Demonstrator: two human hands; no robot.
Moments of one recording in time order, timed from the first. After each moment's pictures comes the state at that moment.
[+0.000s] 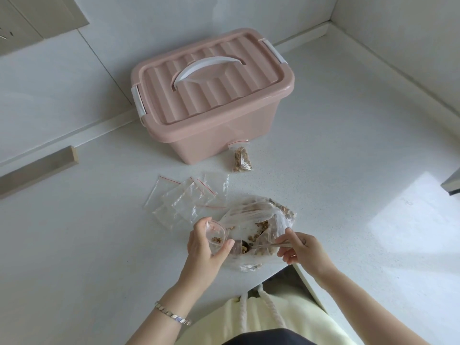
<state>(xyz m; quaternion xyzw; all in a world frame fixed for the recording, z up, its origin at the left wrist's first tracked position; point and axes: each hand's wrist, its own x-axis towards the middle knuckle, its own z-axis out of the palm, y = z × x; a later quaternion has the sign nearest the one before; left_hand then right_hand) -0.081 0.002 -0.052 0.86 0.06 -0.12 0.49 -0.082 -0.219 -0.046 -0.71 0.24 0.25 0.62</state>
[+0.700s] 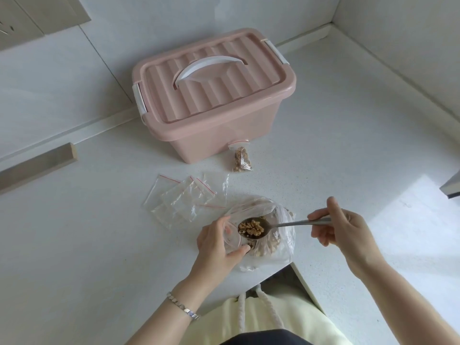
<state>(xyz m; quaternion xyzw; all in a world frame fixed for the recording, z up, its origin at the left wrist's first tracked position) -0.076 -0.018 -0.046 0.90 -0.01 -0.14 0.41 -0.063 -0.247 0.025 -0.72 0.25 0.10 0.64</state>
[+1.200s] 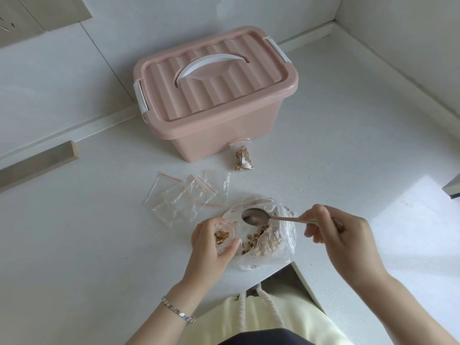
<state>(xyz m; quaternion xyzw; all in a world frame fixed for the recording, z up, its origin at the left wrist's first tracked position) -0.080 -0.008 -0.041 0.89 -0.02 -0.06 0.45 -0.075 -0.229 0.043 -0.85 0.06 -0.02 0.53</state>
